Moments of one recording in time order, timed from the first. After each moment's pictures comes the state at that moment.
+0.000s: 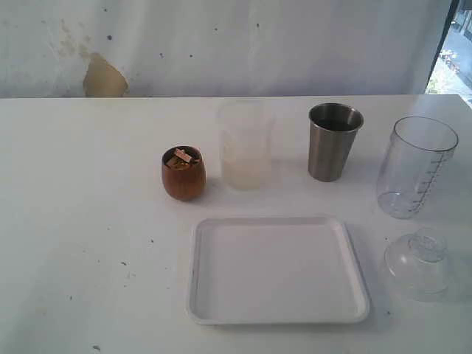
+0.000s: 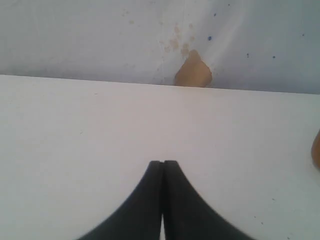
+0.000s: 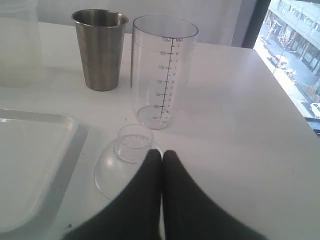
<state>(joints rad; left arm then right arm) 0.07 0.00 0.00 0.04 0.23 -0.07 -0.07 0.00 0.00 -0.07 0.34 -0.03</state>
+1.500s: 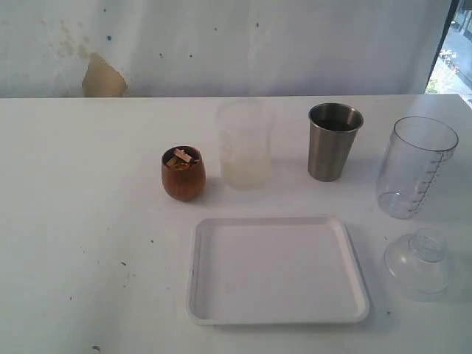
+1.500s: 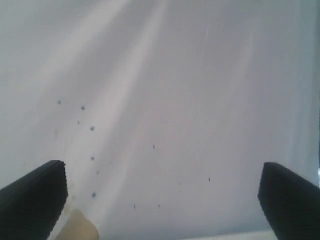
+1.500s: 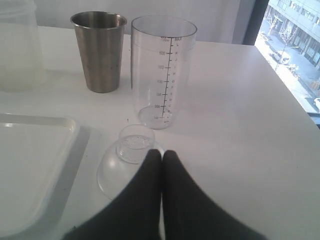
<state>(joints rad) 0.07 0.70 -0.29 0.53 -0.71 -0.61 -0.07 0.00 0.00 -0.07 0.34 0.01</state>
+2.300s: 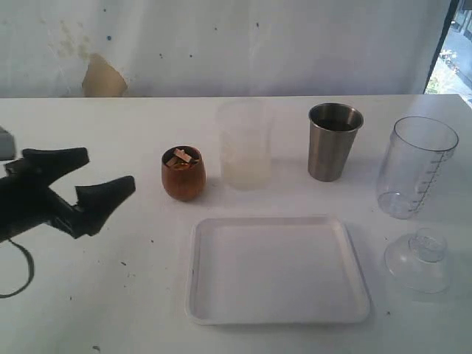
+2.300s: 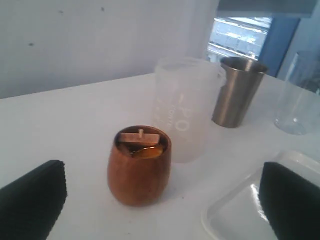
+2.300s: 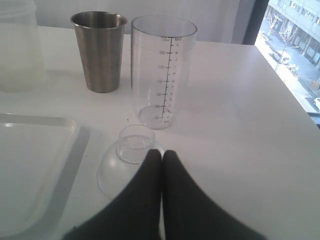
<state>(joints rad) -0.05 1.67 -0.39 0.80 -1.15 -0.41 -0.07 0.00 0.00 -0.07 0.34 0.01</state>
